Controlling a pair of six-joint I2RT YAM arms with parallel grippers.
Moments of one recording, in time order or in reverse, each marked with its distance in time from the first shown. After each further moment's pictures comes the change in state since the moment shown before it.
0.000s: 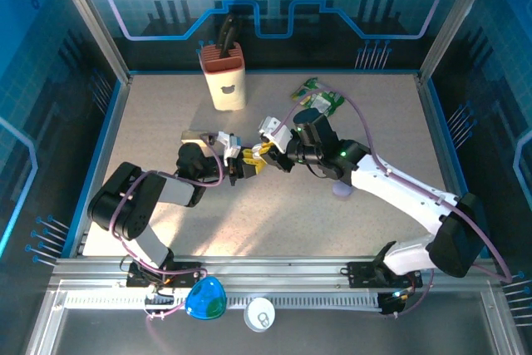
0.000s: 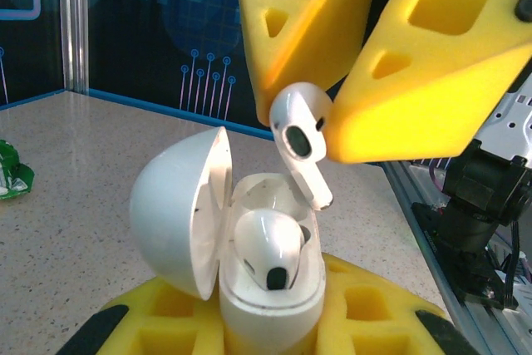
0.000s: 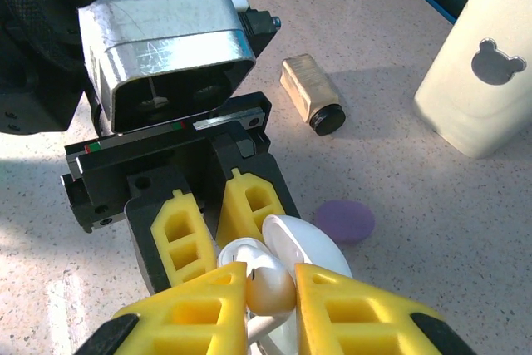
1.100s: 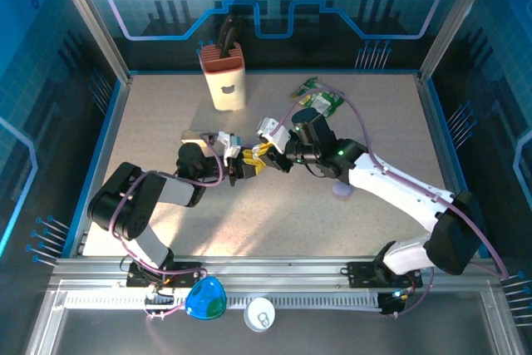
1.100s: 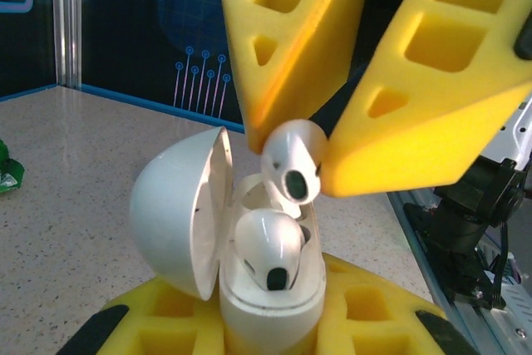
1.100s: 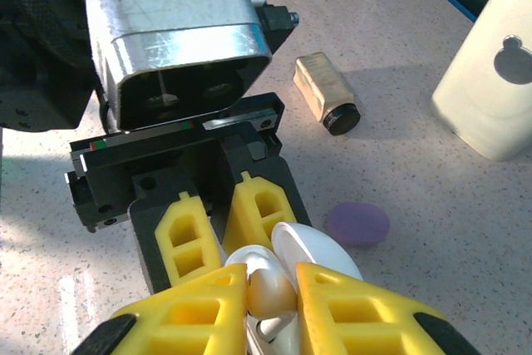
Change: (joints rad) left arm 0.000 -0.002 0.000 -0.001 0.010 -0.025; right arm -0.003 0.023 0.000 0.005 -0.048 0.000
